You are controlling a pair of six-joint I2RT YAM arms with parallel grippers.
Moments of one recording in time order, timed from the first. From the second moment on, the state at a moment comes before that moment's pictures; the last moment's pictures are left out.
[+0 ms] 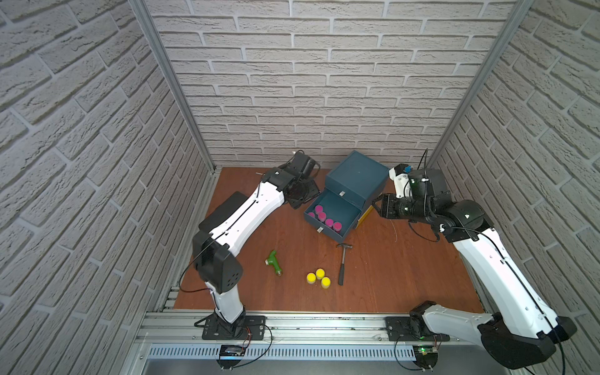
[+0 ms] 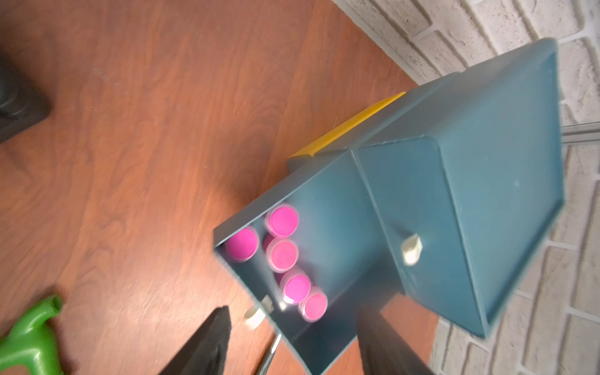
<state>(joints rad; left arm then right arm) -0.60 1.66 1.70 -0.97 -0.01 -1.00 0.38 1.19 1.53 -1.09 -0.03 0.41</state>
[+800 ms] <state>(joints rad) -0.64 1.46 0.72 0.19 0.24 -1.24 0.38 1.23 1.63 -1.09 -0.08 0.40</state>
